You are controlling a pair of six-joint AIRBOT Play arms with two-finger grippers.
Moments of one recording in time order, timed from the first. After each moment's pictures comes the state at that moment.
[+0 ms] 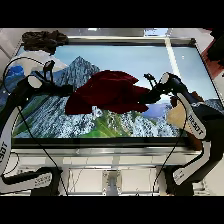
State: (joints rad) left arm -0.02 -1.35 1.14 1.11 -0.88 -1.37; right arm 0.08 -1.78 1.44 -1.21 1.22 1.28
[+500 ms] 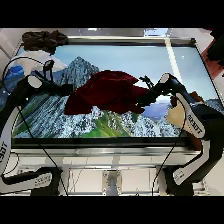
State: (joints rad) left arm -0.02 -1.35 1.16 1.11 -0.87 -1.36; right arm 0.08 -1.76 1.44 -1.05 1.35 1.13
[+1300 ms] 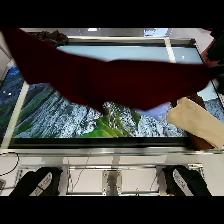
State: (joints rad) left arm -0.01 -0.85 1.77 1.30 -1.07 -1.40; right arm -0.14 -0.71 1.61 -1.20 1.35 1.23
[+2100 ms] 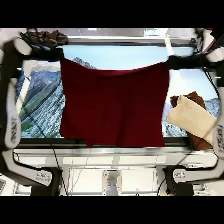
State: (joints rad) left arm -0.02 -1.66 1.82 1.30 -0.91 -1.48; right arm -0.11 -1.53 1.63 -1.00 1.02 1.24
